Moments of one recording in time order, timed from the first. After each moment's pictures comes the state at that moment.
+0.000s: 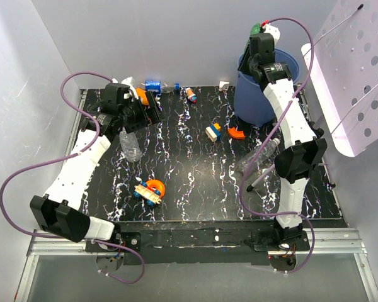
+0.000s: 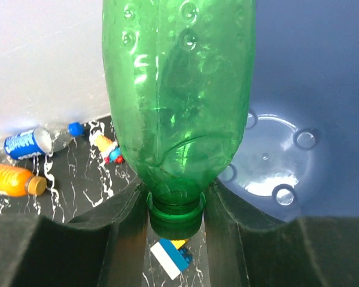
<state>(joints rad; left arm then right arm) -0.32 1.37 1.48 -0.74 0.15 -0.56 0.31 2.03 2.32 -0.75 0.30 0.44</state>
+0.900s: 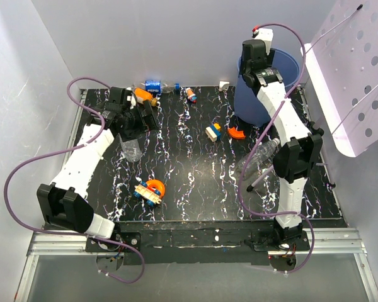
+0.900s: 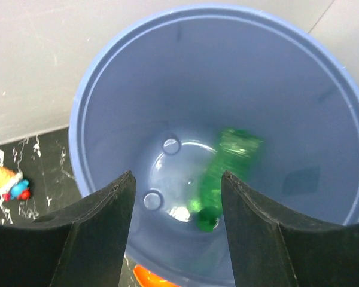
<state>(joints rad) -0.29 1.45 1.45 -0.83 0.11 -0.56 0.33 2.05 2.22 -0.57 0.60 0.18</state>
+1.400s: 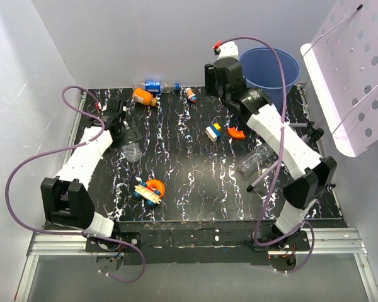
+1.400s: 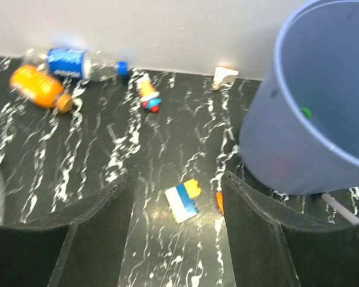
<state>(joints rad) -0.19 1.46 1.31 -0.91 -0.28 -0.54 0.63 1.77 1.96 -0.58 0.50 0.18</state>
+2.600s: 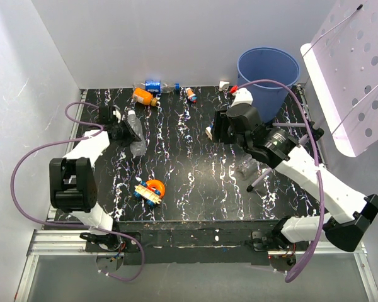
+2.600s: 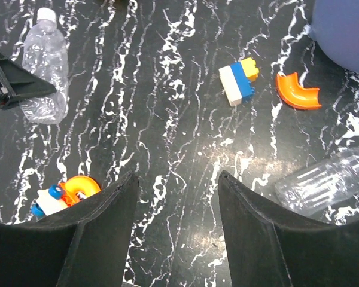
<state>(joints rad) -0.01 1.66 1.11 -0.37 0.22 -0.54 0.84 1.25 1.39 -0.70 0.40 0.49</state>
